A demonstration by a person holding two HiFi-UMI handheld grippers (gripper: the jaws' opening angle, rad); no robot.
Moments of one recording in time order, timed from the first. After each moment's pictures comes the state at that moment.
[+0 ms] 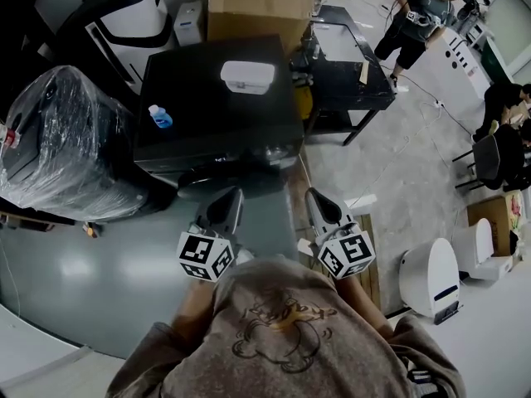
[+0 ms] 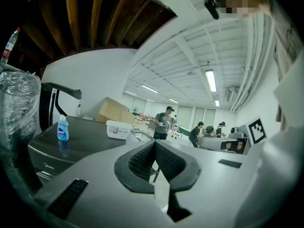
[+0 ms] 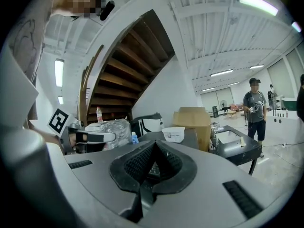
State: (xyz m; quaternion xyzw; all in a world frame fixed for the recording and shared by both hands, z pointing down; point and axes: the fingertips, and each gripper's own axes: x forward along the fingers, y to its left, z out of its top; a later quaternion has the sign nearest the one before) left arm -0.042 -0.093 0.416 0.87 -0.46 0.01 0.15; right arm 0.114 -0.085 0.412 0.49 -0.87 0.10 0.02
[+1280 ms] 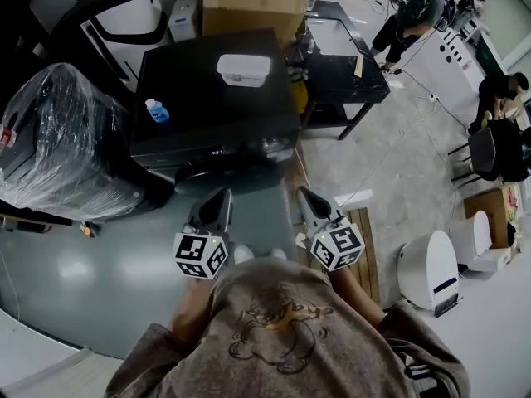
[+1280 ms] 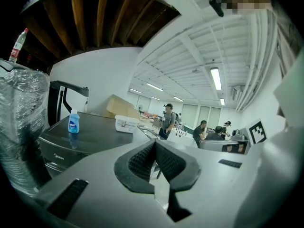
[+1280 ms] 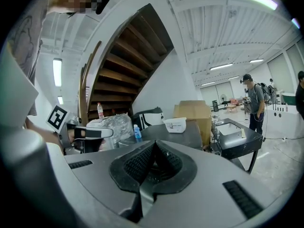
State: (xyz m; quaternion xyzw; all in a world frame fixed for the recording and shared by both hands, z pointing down) left arm -0.066 -0.077 0.444 0.86 -0.49 0.02 0.17; right arm 0.102 -0.073 0.452 0.48 -0.87 0.13 0.04
